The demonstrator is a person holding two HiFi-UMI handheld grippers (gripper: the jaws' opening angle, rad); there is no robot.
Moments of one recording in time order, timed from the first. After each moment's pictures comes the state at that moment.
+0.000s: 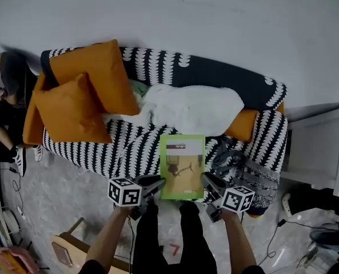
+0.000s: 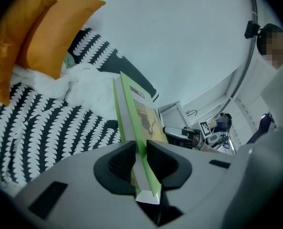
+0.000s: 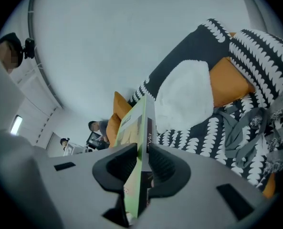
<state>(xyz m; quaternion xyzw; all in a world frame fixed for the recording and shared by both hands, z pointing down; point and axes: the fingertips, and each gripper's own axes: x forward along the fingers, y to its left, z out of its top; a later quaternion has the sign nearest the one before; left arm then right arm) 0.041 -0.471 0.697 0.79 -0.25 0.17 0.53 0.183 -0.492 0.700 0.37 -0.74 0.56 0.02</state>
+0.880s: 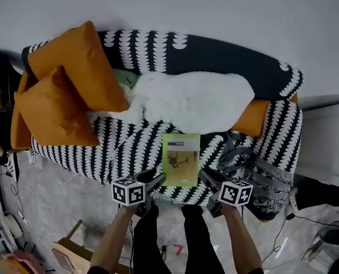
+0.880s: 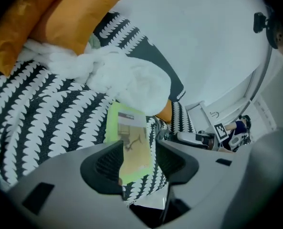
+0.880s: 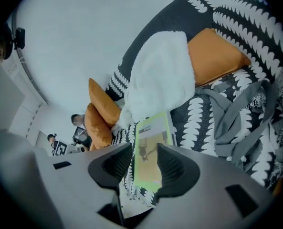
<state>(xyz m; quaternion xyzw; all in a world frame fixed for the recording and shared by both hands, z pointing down) 0.026 -0.500 0.848 0.75 -0.33 0.19 0.54 0.185 -0.508 0.849 0.39 -0.70 0.59 0.08</state>
